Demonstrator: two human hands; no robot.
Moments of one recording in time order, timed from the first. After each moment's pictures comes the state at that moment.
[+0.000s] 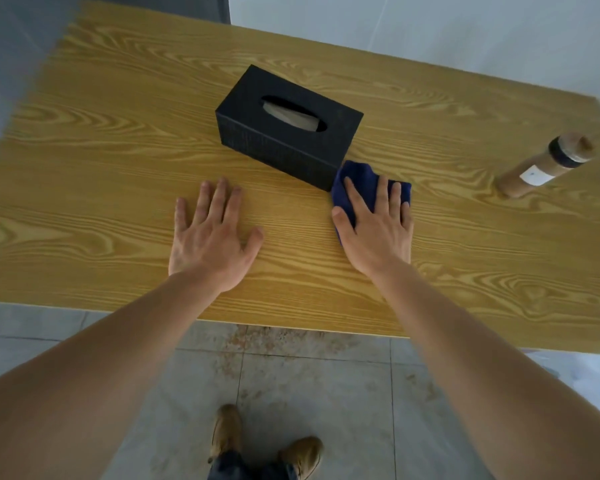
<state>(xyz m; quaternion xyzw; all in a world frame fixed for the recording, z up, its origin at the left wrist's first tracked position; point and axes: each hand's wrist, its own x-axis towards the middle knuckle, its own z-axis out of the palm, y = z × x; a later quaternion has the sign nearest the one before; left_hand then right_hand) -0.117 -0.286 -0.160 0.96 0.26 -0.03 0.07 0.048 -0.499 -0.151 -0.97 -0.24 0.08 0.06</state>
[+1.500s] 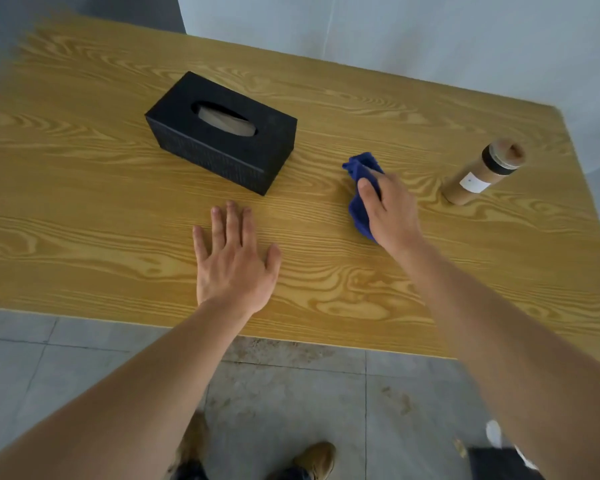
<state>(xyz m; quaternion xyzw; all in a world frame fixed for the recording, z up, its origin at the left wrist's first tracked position) -0.054 -0.428 -0.161 0.94 0.33 -0.04 0.09 0.157 -0.589 -0.116 -0.91 -0.28 0.06 0.31</state>
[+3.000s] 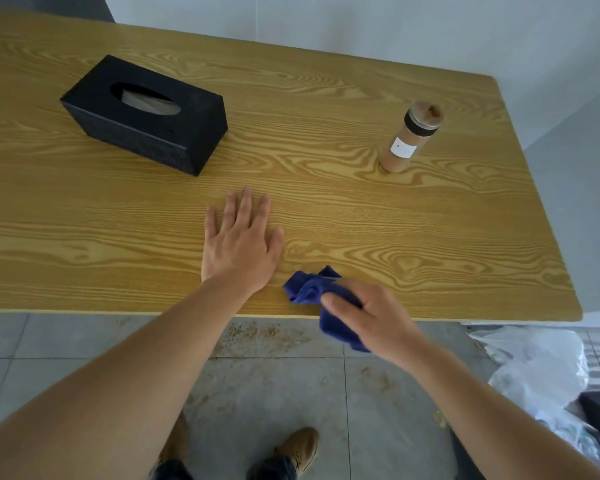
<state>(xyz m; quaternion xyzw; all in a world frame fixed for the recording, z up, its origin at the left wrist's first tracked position) -0.005 -0.511 -0.162 0.96 0.24 -0.03 0.10 0.034 -0.754 -0.113 -0.83 -0.32 0.26 0.38</state>
